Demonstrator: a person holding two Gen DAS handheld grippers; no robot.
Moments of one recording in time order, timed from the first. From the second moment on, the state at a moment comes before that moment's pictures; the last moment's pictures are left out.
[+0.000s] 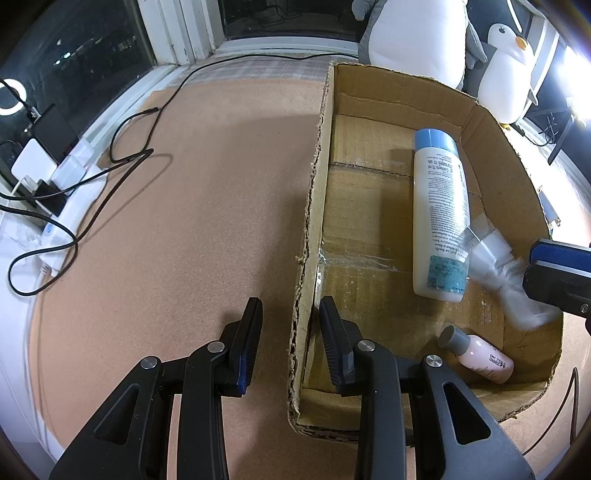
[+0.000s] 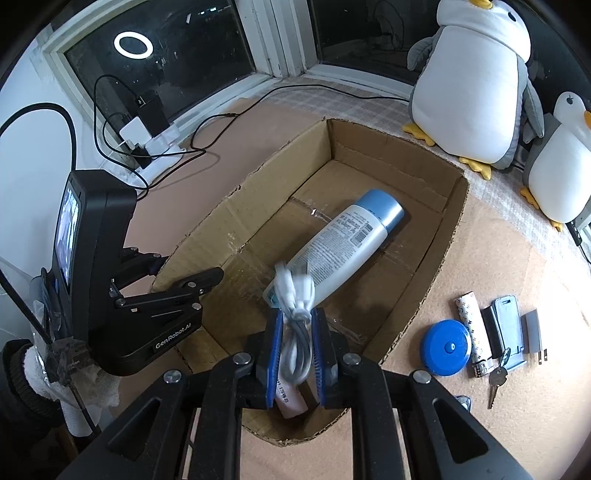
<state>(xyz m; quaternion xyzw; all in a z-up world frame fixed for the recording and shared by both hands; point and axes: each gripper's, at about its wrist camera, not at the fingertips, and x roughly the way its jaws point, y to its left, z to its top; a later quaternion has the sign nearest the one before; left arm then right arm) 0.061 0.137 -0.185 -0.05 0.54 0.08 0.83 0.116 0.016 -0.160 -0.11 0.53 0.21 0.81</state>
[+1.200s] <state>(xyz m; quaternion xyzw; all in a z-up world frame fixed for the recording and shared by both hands) 0.062 0.133 -0.184 -0.05 0.54 0.09 0.83 0.164 -0.188 -0.133 -0.08 0.53 0.03 0.85</state>
